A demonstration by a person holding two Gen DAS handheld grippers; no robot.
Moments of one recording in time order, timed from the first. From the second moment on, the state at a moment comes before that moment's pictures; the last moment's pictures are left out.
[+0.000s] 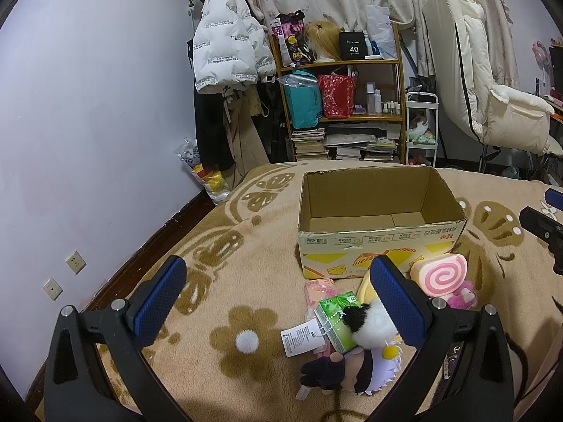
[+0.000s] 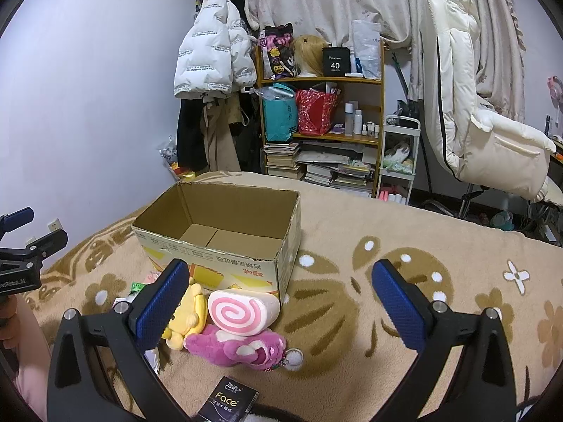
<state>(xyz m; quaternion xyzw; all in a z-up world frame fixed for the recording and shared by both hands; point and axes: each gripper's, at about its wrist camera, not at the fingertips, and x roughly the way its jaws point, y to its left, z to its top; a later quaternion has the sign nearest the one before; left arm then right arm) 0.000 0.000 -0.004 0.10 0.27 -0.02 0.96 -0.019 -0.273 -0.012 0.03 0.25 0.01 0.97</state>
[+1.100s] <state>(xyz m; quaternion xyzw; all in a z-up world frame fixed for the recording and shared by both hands) 0.000 0.000 -0.006 0.10 0.27 -0.02 0.96 -0.019 -0.274 -0.014 0.03 0.26 0.01 0.97</state>
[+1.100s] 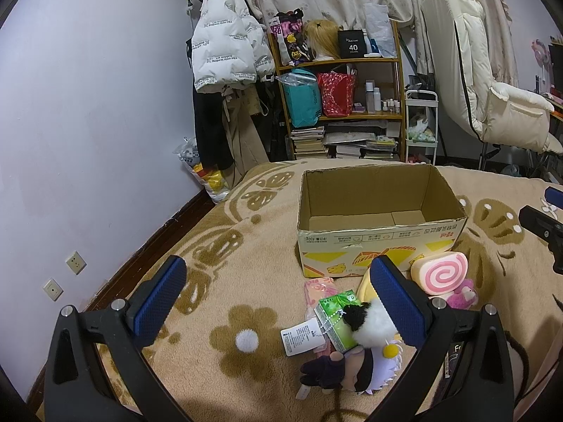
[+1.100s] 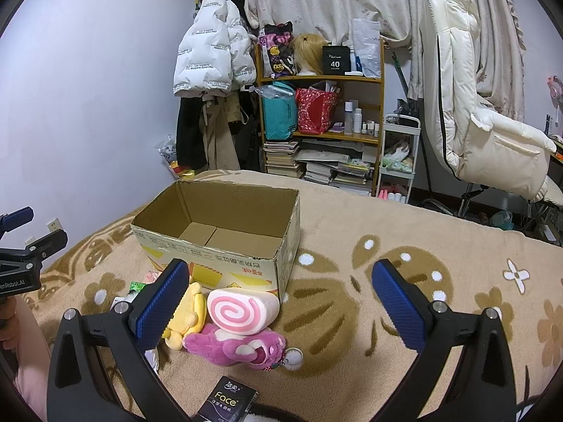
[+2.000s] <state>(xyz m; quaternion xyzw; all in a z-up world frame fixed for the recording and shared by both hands) 0.046 -0.004 -0.038 0.09 0.39 -0.04 0.92 0.005 -0.263 -0.048 0.03 0.33 0.01 0.94</state>
